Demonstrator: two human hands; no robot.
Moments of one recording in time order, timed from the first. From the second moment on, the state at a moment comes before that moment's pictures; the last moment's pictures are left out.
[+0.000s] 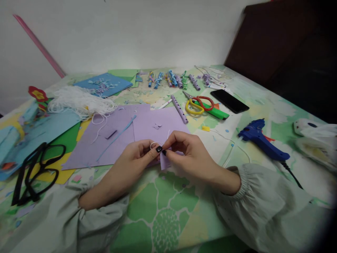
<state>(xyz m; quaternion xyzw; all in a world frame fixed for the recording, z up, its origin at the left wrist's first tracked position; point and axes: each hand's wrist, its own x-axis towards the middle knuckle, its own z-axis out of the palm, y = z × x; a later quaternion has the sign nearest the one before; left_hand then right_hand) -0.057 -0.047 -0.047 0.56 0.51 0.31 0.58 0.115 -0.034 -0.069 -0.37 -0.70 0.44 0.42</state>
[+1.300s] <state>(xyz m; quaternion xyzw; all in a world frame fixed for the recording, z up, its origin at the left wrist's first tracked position) -0.055 -0.047 -0.043 0.62 0.50 0.32 0.52 0.114 -0.036 -0.063 -0.38 -0.71 0.42 0.43</state>
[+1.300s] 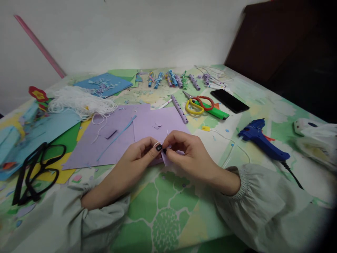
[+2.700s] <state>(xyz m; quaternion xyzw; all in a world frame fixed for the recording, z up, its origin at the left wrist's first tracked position) -0.058 -0.047 -0.050 0.61 0.48 0.34 0.53 0.113 -0.030 -0.066 -0.33 -0.59 0.60 0.42</state>
